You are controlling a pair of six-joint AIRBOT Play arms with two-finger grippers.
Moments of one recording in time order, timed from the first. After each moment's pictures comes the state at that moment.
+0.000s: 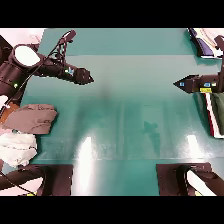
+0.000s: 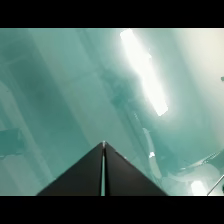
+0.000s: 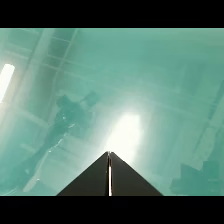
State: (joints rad) left arm -0.28 -1.32 1.40 0.93 -1.08 -1.33; right arm -0.15 -0.93 1.08 -0.89 1.20 1.15
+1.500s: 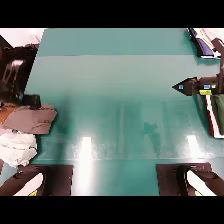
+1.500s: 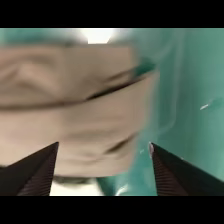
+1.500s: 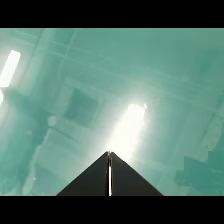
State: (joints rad) left arm 0.06 -0.99 1.02 1.66 -1.32 -1.50; right arm -0.15 -0.93 1.08 -0.89 1.26 1.15
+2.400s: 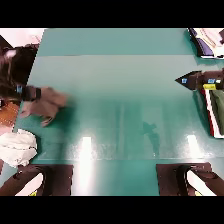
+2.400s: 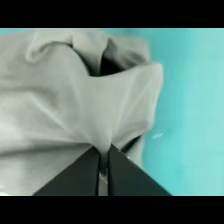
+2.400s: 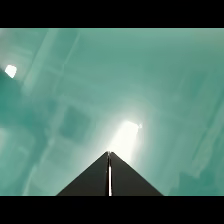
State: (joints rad) left arm -0.01 -0.96 1.23 1.36 -1.34 -1.44; right arm -0.15 -0.93 1.16 -0.88 1.22 1.15
